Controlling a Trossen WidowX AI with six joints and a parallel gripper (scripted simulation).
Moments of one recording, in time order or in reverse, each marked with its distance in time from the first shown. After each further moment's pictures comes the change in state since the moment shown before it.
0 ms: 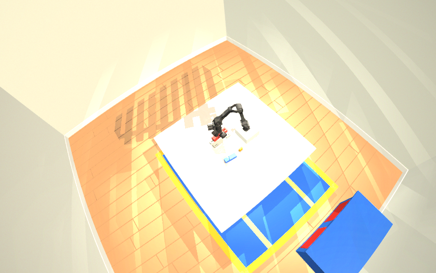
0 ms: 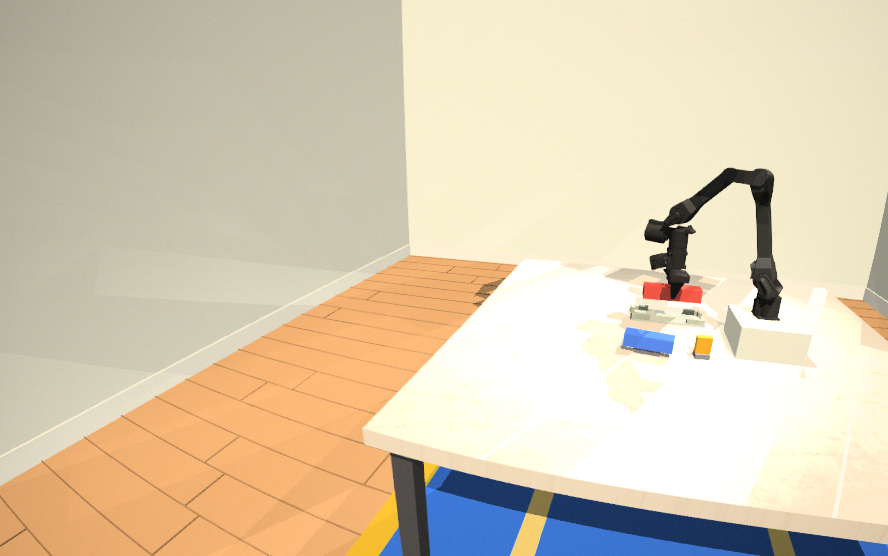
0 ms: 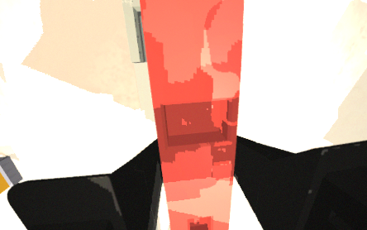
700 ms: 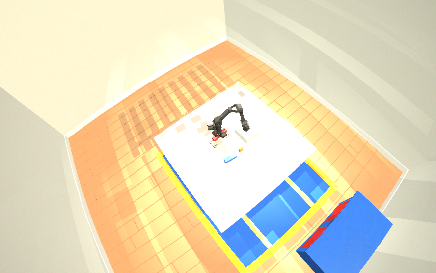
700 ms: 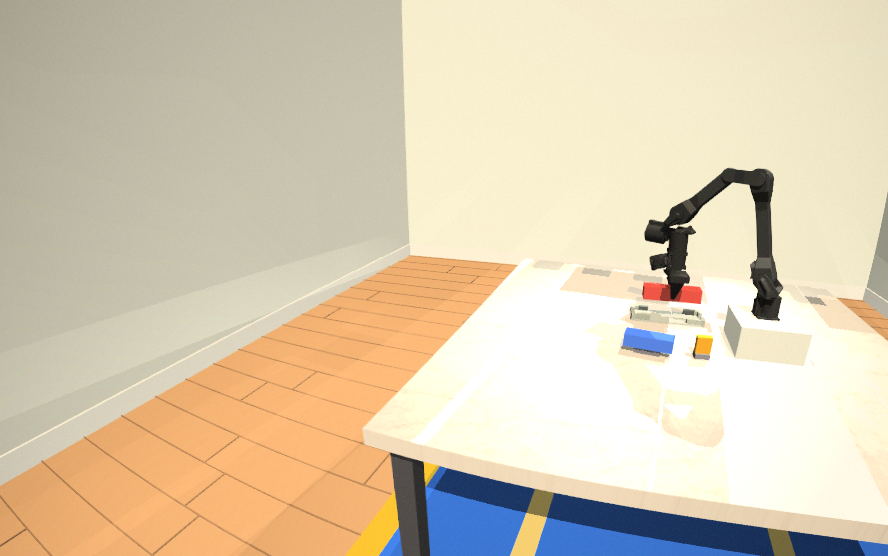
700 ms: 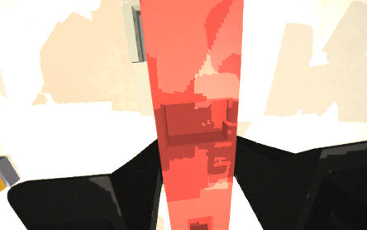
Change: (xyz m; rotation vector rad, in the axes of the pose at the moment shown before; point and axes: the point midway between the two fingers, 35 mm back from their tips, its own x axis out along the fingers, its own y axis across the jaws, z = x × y) arm 0.002 -0.001 0.000 -0.005 -0.001 0.000
